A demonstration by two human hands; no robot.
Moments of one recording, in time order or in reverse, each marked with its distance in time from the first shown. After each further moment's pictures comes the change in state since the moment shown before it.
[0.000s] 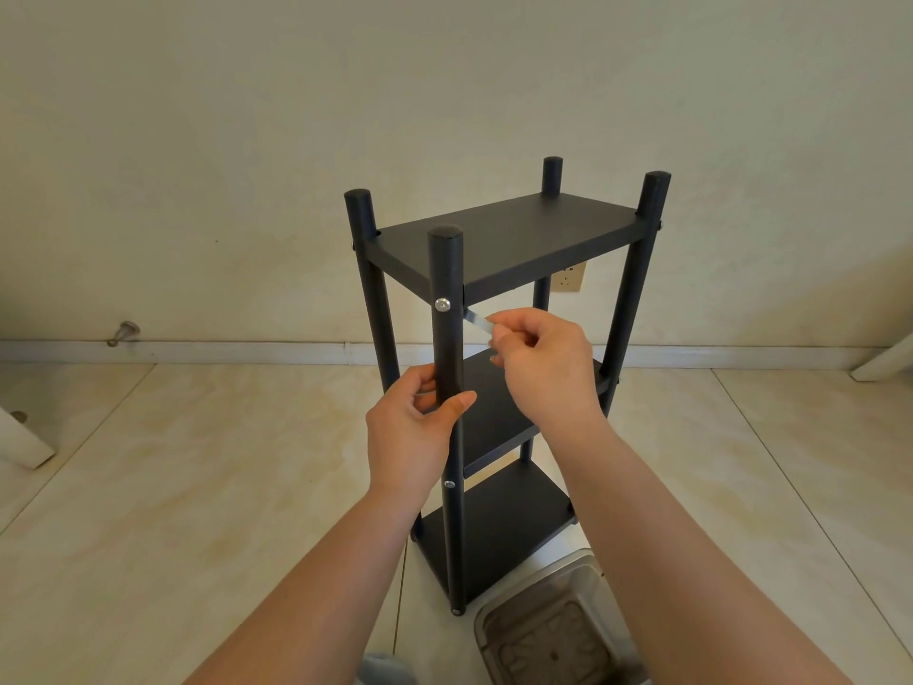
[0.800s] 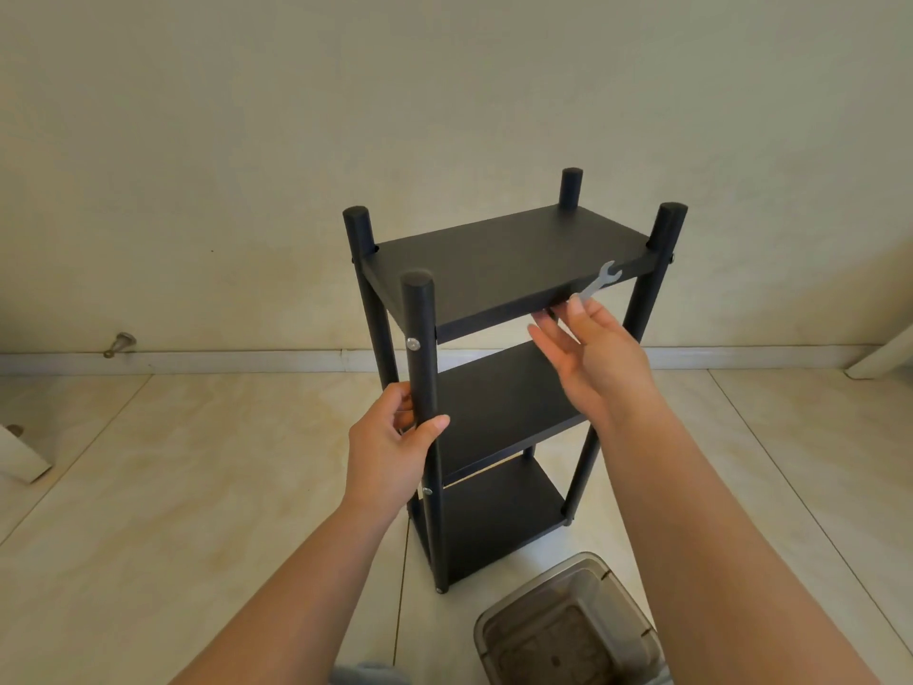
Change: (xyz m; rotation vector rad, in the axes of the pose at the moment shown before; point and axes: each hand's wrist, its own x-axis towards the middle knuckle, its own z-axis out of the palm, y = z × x) left_hand 0.003 -0.016 -0.012 0.072 -0.074 -0.046; right_hand 0.034 0.025 -0.038 0.953 -0.016 0.332
